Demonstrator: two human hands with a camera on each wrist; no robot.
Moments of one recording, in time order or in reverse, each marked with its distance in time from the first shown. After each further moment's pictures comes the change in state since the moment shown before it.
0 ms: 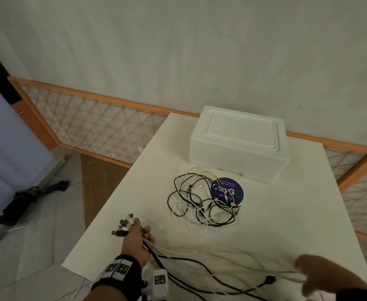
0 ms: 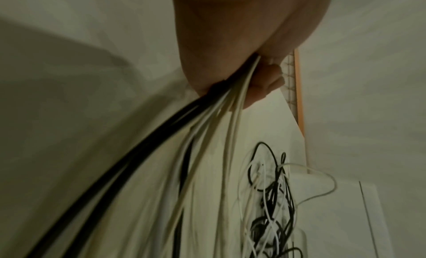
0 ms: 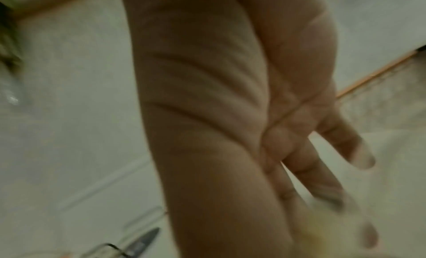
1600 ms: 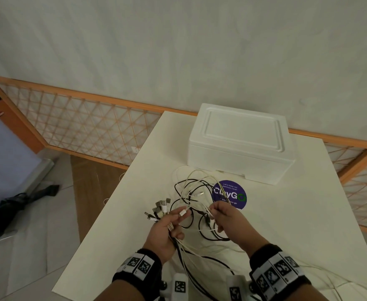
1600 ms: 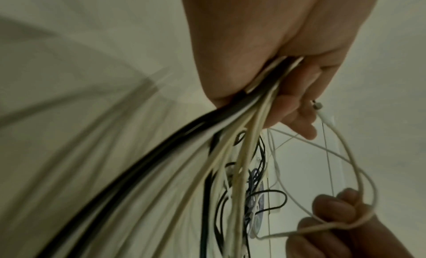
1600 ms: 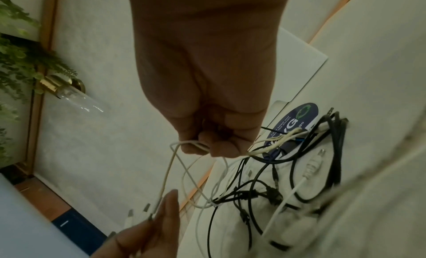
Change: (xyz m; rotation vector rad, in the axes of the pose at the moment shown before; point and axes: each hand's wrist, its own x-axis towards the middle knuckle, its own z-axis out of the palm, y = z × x) left_hand -0.003 -0.010 0.069 0.208 -0.437 -0.126; right_hand 0.055 -0.211 -0.016 0.826 0.309 -0.476
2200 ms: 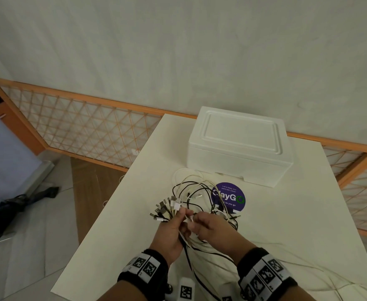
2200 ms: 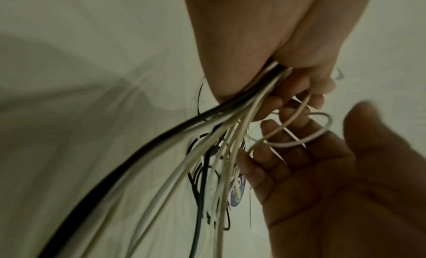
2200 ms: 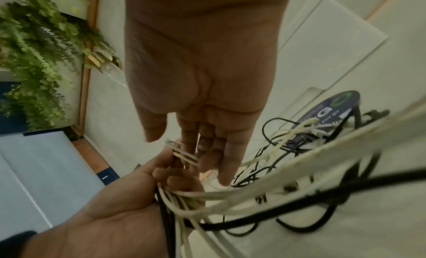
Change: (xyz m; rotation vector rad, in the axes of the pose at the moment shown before) left_hand -0.009 -0.012 0.023 0.103 -0.025 0.117; right_hand -0.011 -0.013 0.023 -0.247 -0.198 -0.209
